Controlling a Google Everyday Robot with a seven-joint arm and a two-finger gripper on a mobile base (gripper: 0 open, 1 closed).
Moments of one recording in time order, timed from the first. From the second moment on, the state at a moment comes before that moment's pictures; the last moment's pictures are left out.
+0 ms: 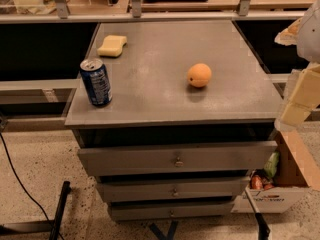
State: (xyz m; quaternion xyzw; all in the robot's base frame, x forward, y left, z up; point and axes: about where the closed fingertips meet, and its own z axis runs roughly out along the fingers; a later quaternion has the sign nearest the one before) arm 0.438 -0.215 0.983 -0.60 0.78 -0.04 0.17
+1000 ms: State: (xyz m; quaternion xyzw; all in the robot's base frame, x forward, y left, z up) arm 0.495 -0.195 0.972 -0.62 0.76 0.02 0.20
